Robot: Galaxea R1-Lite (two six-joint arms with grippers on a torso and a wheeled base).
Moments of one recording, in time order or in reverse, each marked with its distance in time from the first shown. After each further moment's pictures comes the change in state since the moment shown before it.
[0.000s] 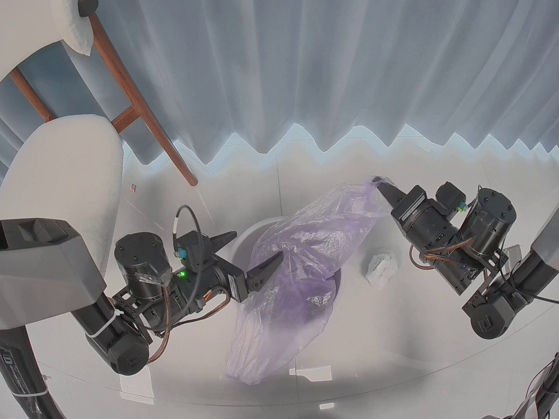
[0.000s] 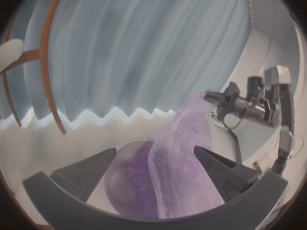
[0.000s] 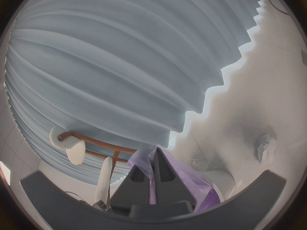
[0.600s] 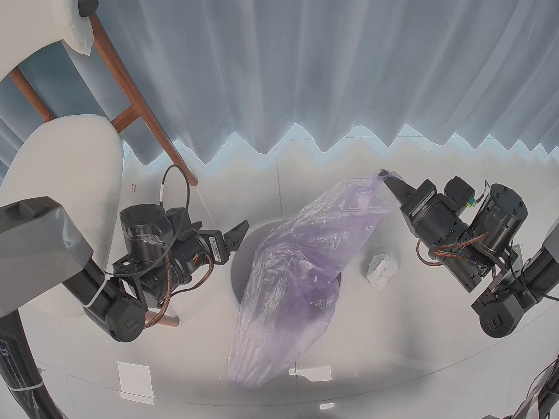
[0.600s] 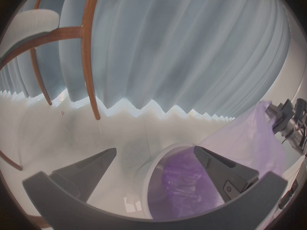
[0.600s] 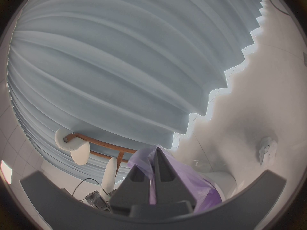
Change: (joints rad) left arm 0.097 -0.014 -0.179 0.309 0.223 -0.156; right arm -0.013 -0.049 0.019 0.004 0.029 -0.001
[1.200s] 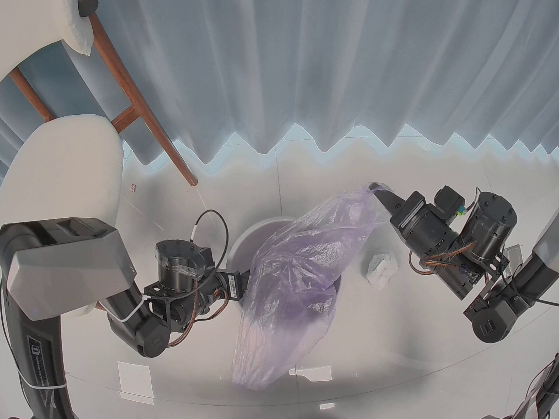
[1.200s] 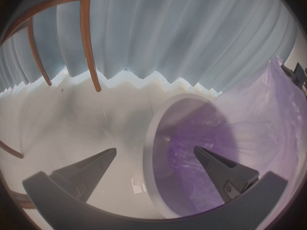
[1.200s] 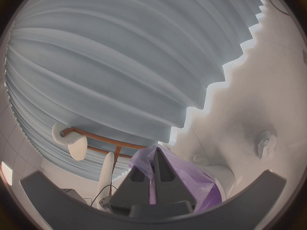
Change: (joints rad) left arm -0.037 0.182 0.001 0.020 0.037 0.008; right arm 0.022 0.038 0.007 0.000 -0.001 -0.003
